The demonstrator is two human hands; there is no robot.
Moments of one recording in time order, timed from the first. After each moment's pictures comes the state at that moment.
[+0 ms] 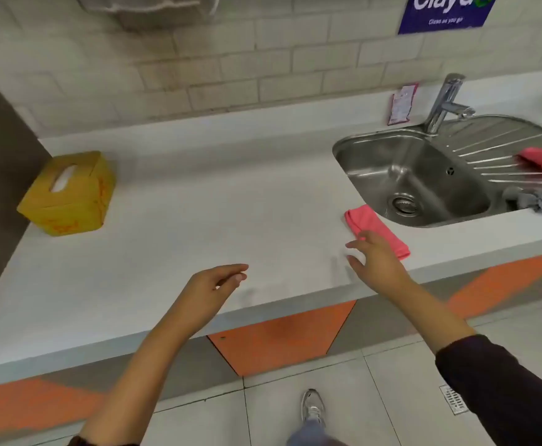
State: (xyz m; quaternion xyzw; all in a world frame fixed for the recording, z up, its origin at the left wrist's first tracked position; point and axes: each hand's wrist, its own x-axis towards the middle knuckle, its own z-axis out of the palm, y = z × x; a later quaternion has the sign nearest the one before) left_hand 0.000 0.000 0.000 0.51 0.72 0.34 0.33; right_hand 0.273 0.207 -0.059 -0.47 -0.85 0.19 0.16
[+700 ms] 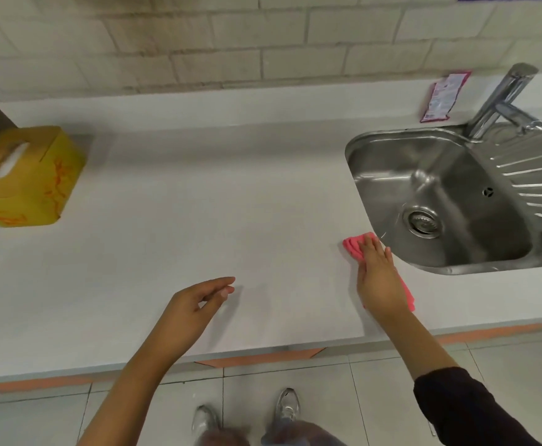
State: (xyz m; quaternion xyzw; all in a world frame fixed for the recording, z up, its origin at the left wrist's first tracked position) left_hand 0.018 0.089 -0.031 0.39 0.77 0.37 0.34; right_hand 0.269 0.324 -0.102 -0.49 -0.84 0.21 0.10
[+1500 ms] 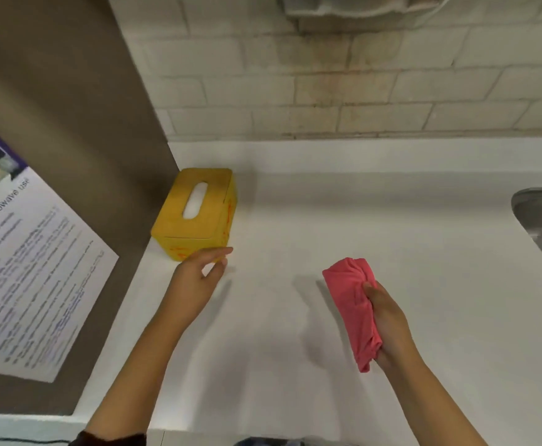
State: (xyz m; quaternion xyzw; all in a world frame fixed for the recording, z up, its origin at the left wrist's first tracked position) left_hand -0.297 0.005 0.007 0.36 0.81 0.44 0.17; right_hand -0.054 0.162 -0.041 -0.47 -0.39 0.74 0.28
